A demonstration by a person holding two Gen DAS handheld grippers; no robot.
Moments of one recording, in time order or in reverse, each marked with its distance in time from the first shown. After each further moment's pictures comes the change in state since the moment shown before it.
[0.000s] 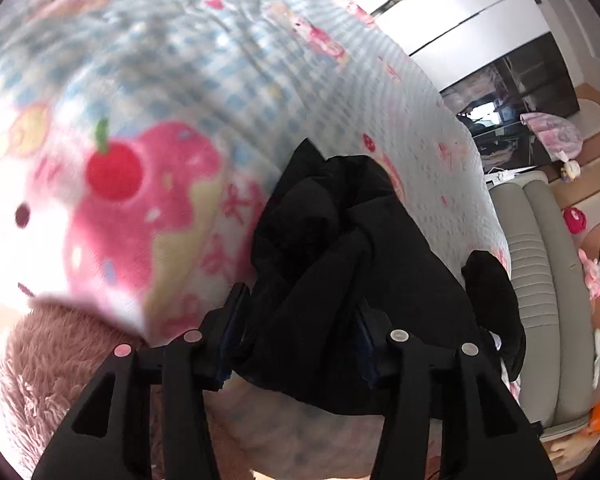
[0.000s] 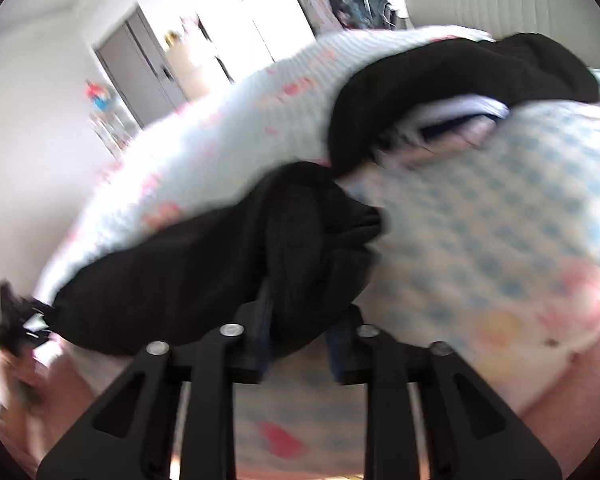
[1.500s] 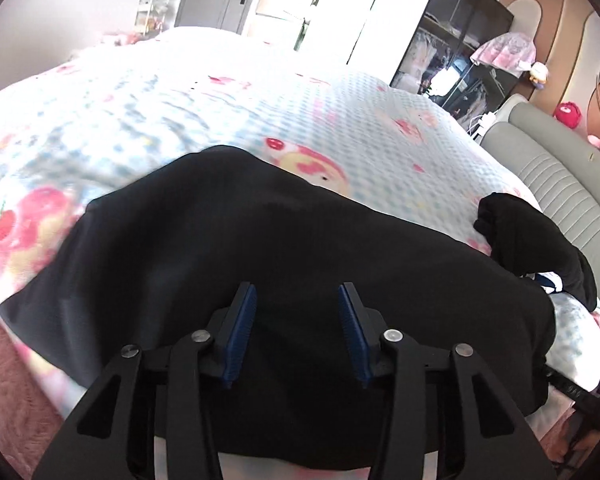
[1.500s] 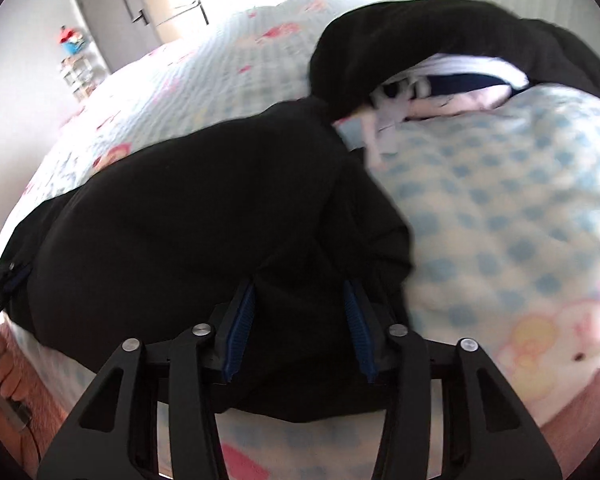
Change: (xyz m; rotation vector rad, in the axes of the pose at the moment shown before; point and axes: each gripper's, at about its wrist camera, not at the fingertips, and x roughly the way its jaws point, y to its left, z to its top) left arm 0.045 -0.124 -0.084 0.425 -0.211 0.128; right arm 0.086 0.031 0.011 -0.092 0.086 -0.149
